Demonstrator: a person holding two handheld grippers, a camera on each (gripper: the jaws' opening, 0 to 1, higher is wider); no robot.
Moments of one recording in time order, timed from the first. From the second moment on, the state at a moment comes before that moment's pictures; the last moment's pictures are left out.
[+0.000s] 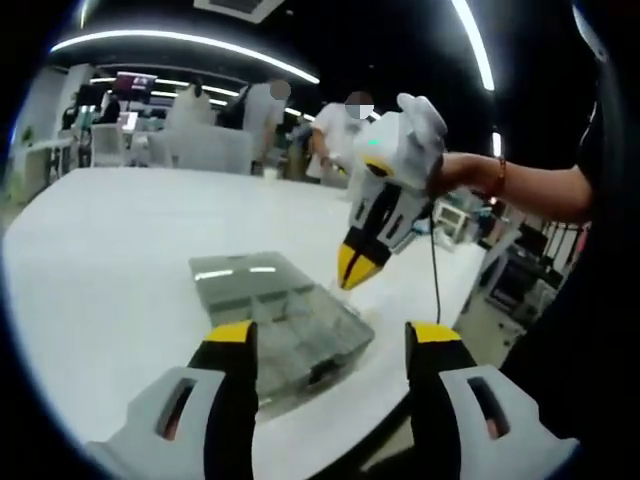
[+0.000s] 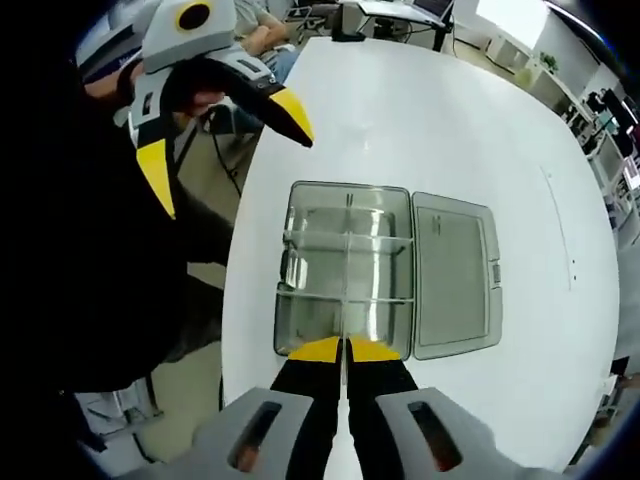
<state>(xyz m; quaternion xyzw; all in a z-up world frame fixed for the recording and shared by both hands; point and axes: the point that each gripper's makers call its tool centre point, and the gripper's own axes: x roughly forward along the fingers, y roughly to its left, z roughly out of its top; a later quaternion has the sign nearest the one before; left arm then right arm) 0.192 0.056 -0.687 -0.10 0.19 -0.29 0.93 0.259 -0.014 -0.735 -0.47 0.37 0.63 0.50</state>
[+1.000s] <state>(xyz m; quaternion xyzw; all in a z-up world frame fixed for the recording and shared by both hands) 0.180 0.070 -0.691 -0.11 0.19 -0.27 0.94 0.260 -0.015 -0.764 -0.46 0.40 0.62 0.49</state>
